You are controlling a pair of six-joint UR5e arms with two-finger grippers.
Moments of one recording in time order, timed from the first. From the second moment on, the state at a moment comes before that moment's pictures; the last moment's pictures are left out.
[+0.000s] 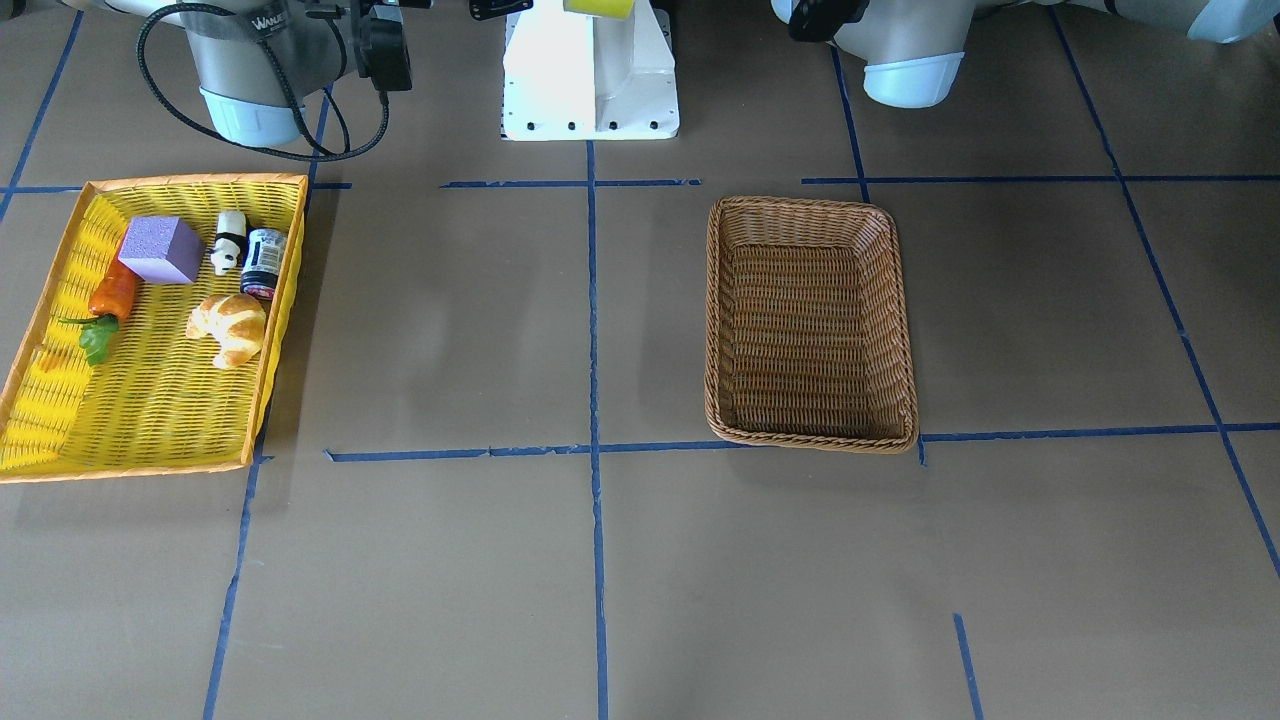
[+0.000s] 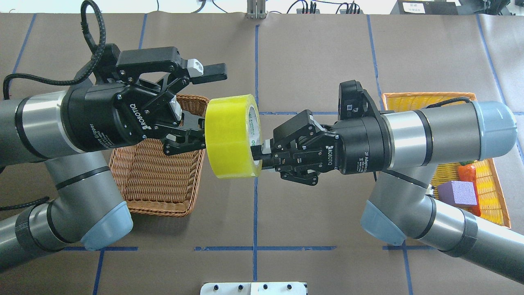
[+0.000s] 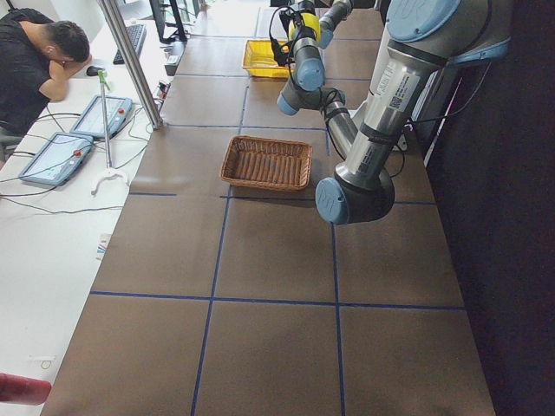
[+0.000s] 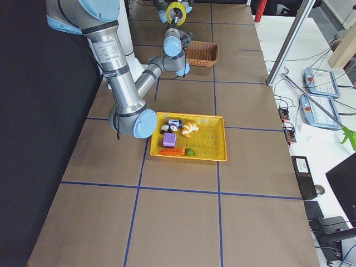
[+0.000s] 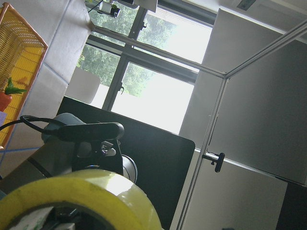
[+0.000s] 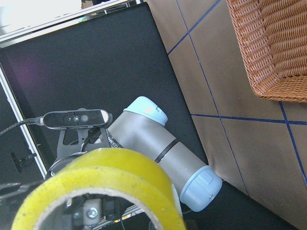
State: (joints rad) left arm -0.59 -2.07 -1.92 -3.19 -1.81 -2.33; right arm 0.58 -1.10 1.86 -0.03 2.09 2.31
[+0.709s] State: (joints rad) left arm -0.59 -2.05 -1.92 -3.19 -1.81 -2.32; right arm 0.59 -1.12 1.85 -0.01 2.09 2.29
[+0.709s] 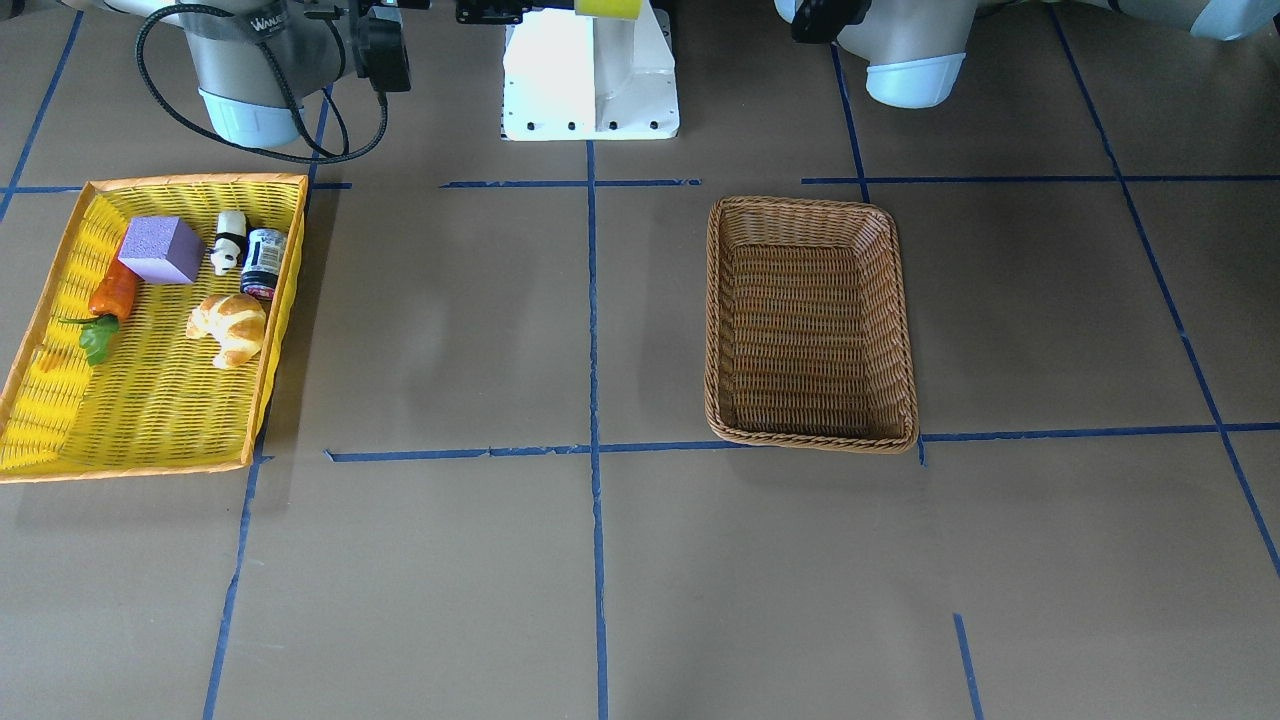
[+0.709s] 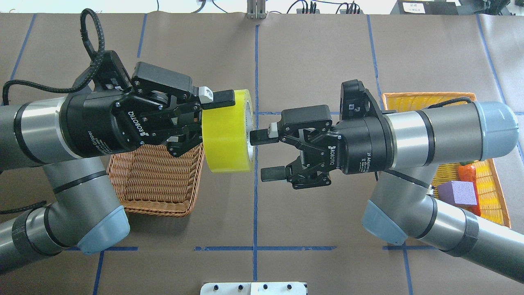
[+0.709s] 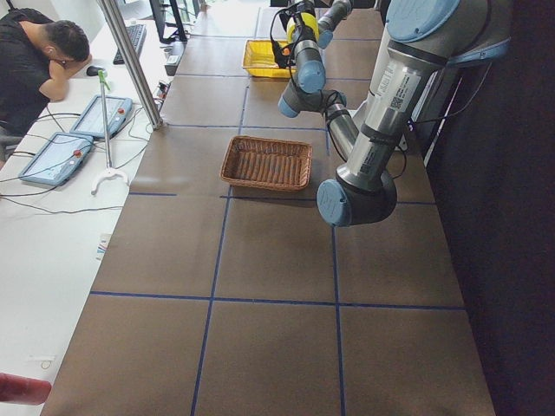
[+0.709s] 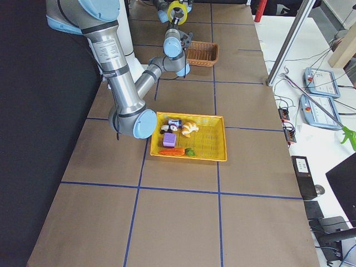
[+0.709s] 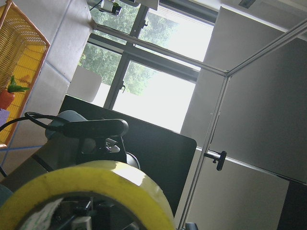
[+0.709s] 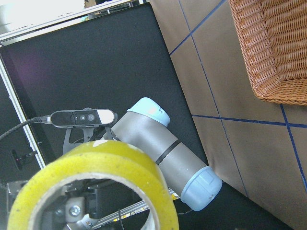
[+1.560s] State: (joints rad) left arm -0.70 -1.93 -1.90 -3.06 -1.98 -2.15; right arm 0.77 -1.27 1.81 0.01 2.21 2.22
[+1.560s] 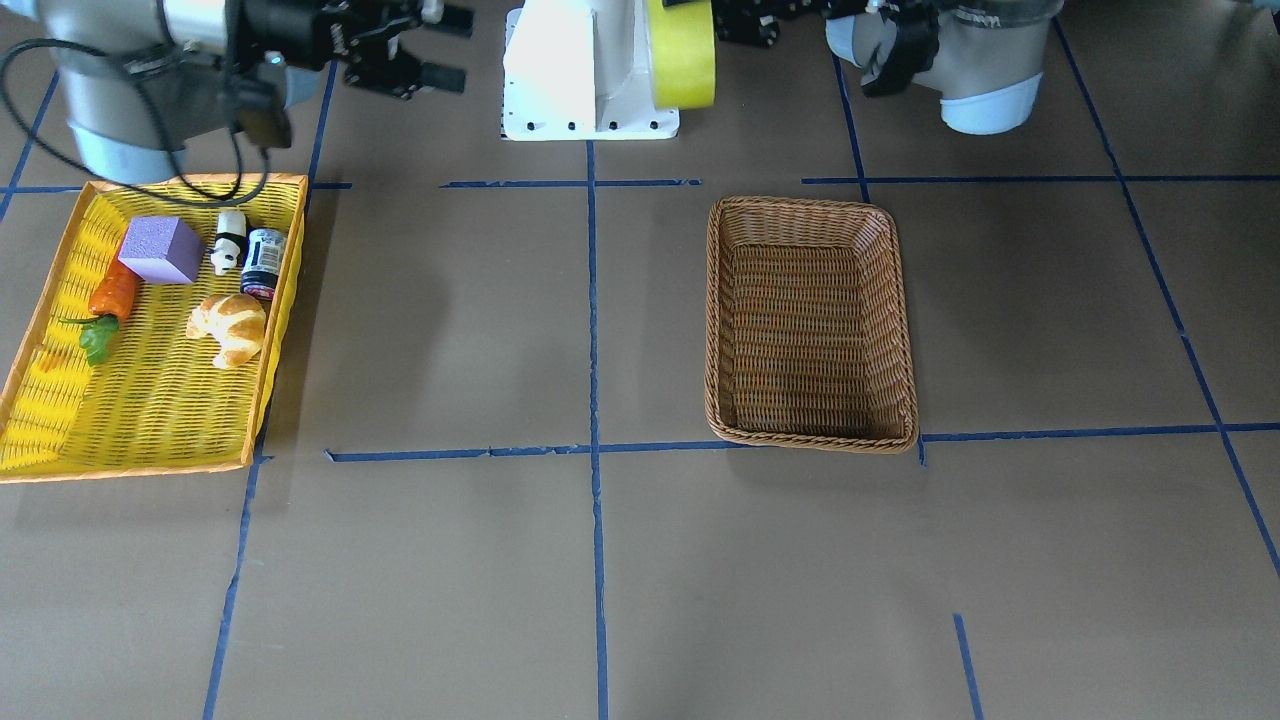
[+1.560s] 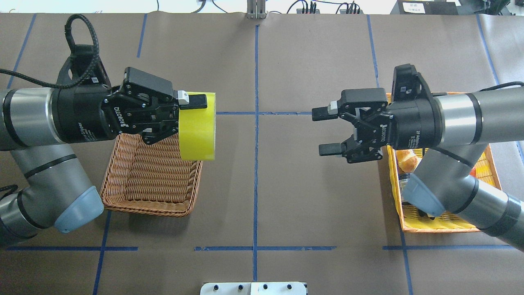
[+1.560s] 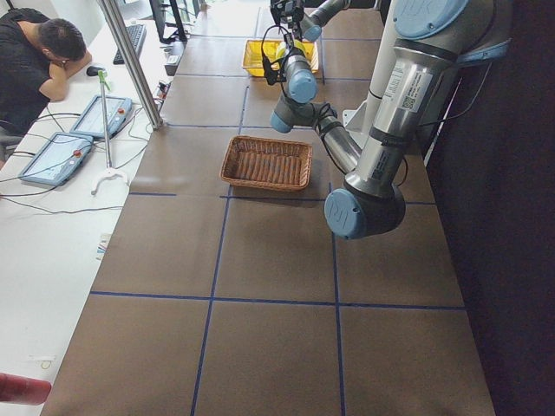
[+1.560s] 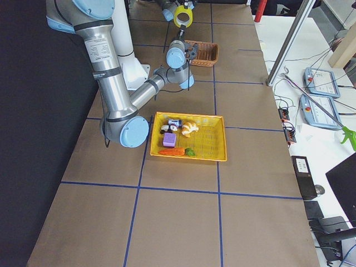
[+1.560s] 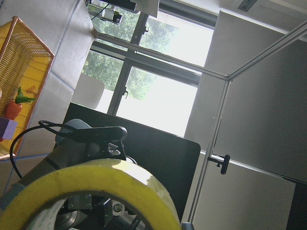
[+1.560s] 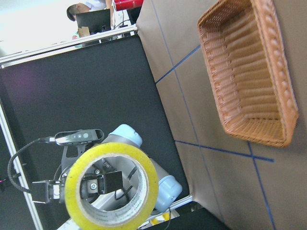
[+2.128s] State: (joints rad) left arm -0.74 -1.88 -1.95 -2.33 -2.08 -1.79; right arm 1.00 -1.34 1.78 -0.29 2.41 1.92
